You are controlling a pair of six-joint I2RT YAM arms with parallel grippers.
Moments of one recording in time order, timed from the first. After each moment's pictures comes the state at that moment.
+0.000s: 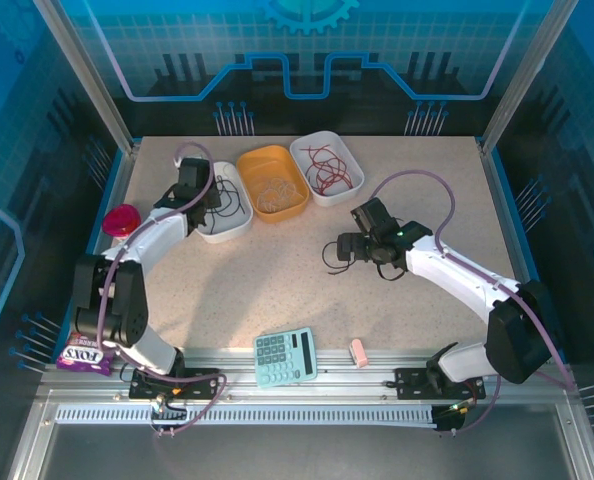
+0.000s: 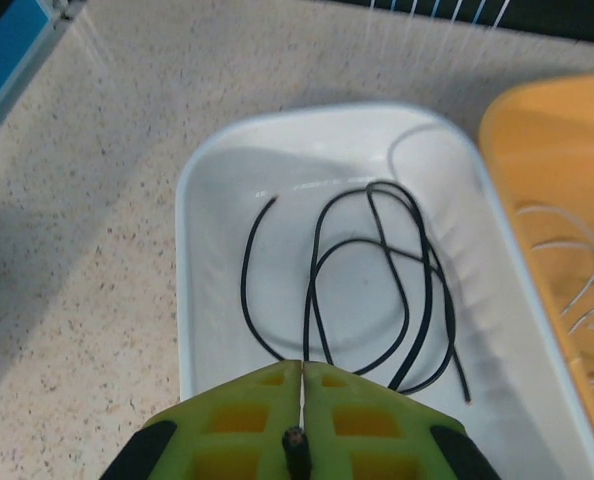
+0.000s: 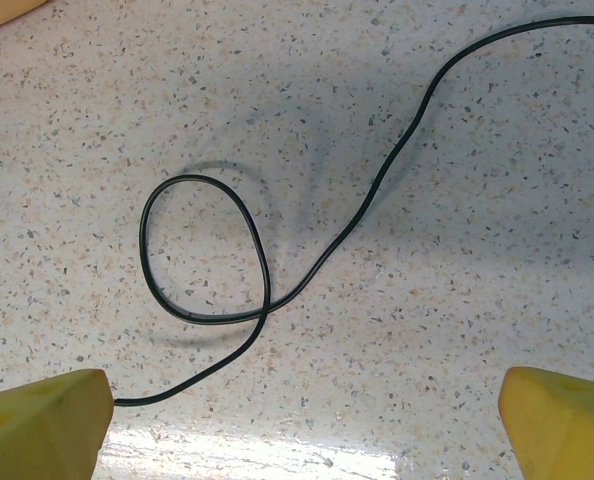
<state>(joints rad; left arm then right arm) -0.13 1.60 1.09 -0.23 -0.33 -0.30 0.56 1.40 0.99 -0.67 0.20 0.53</state>
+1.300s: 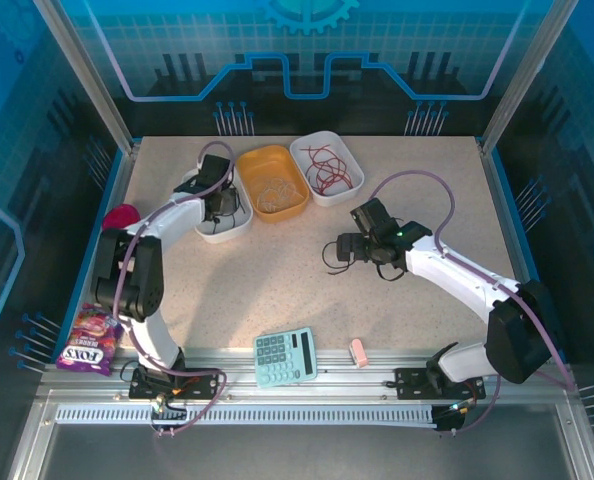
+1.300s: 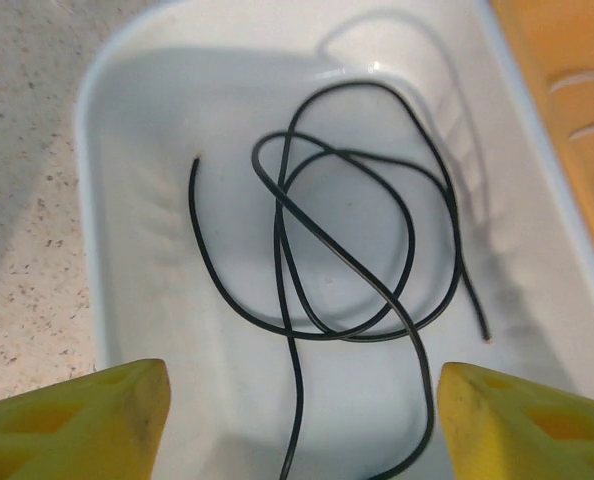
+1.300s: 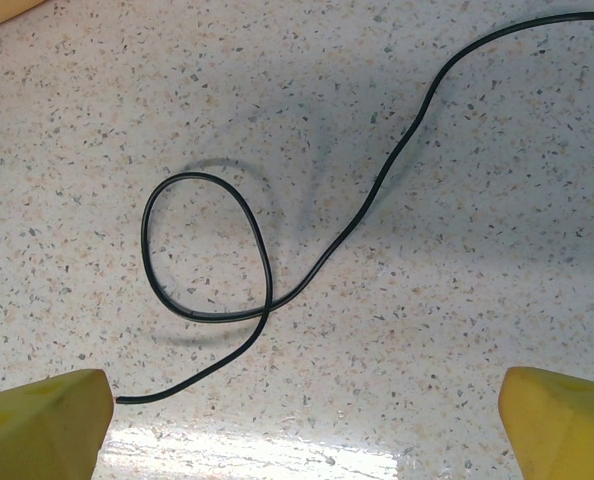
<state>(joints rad) -0.18 1.76 1.26 -0.43 -0.35 -0.27 0.57 1.40 0.99 -0.67 0.19 0.53</state>
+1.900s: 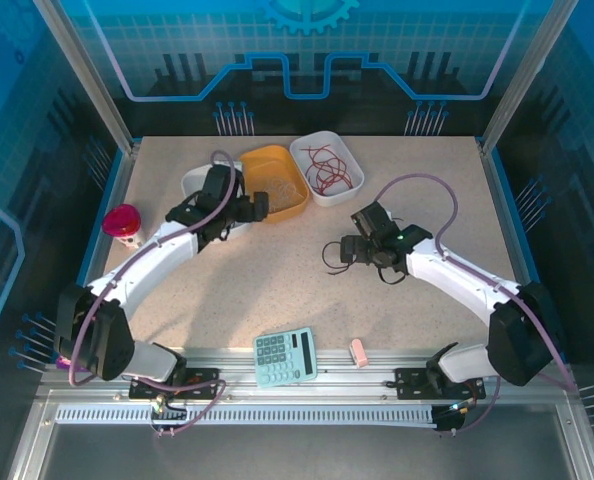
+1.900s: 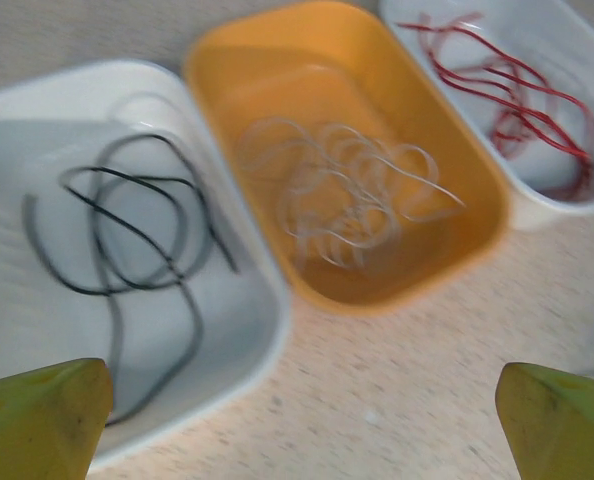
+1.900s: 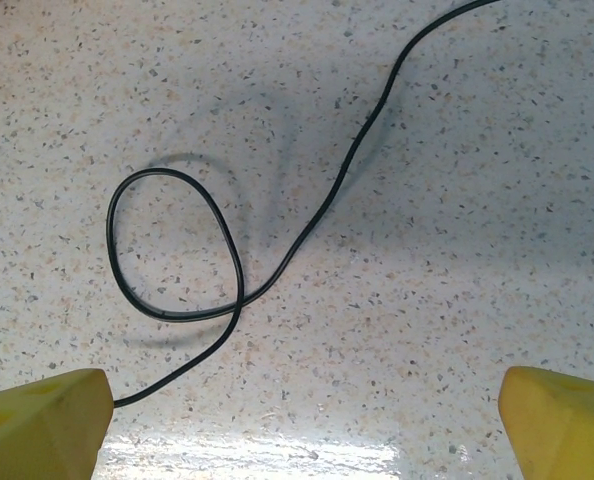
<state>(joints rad) -0.40 1.41 1.10 -0.42 -0.19 -0.33 0.57 1.38 0.96 -0.67 0.24 0.59</state>
